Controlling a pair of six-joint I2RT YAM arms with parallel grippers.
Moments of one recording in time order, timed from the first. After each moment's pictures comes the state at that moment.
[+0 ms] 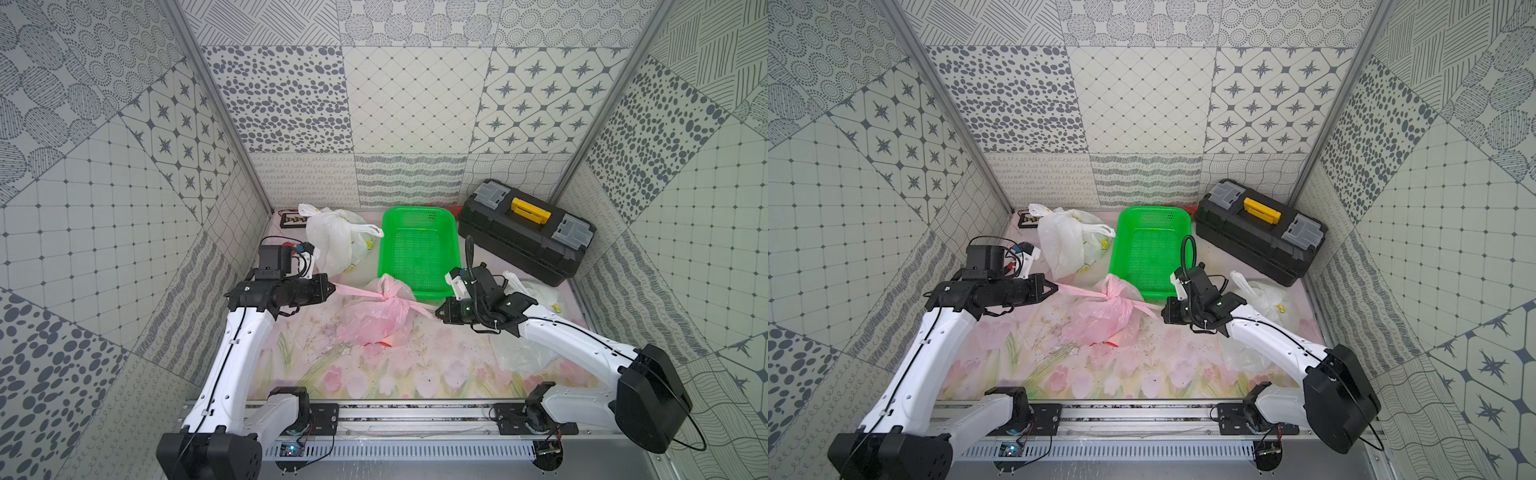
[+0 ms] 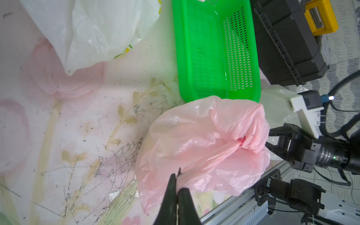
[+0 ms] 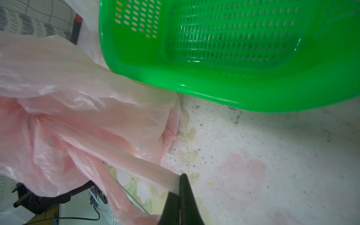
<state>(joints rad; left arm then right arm) 0.00 1.05 1.04 -0.96 0.52 -0.18 0.63 1.27 0.79 -0.43 -0.28 0.62</state>
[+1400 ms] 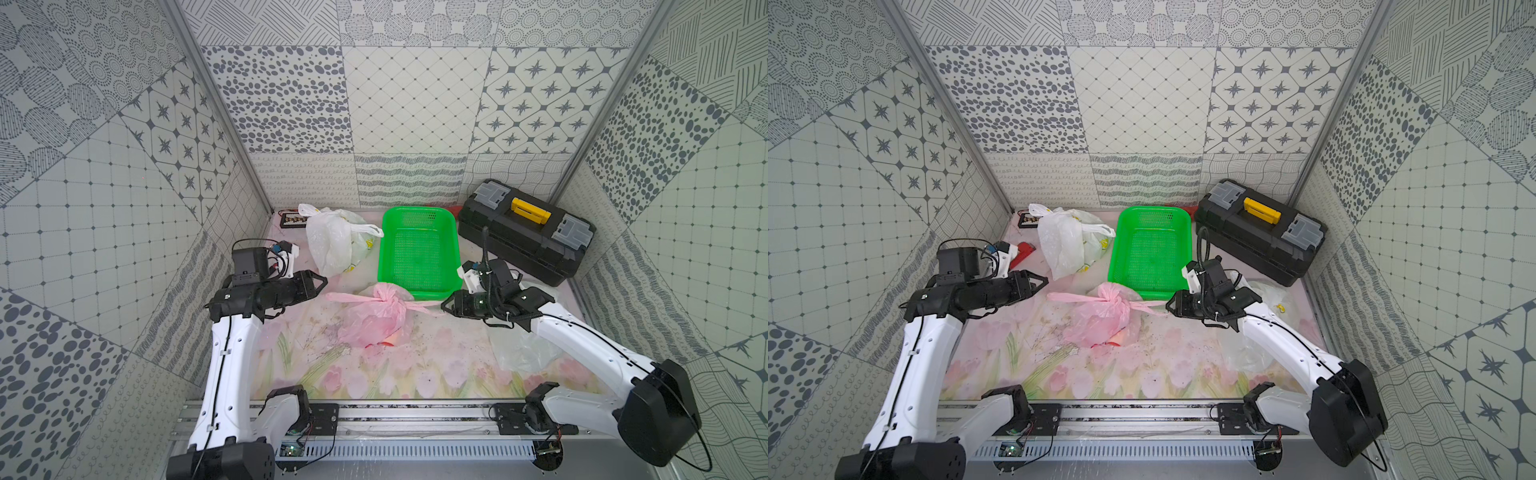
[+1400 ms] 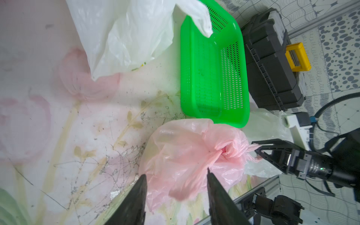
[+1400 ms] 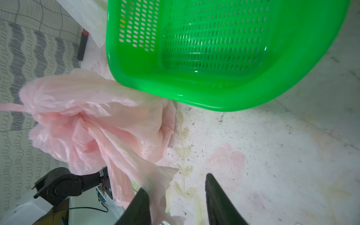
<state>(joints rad) 0.15 0.99 1.13 -1.00 0.60 -0.17 0.50 1.18 0.88 -0.56 -0.36 0.56</state>
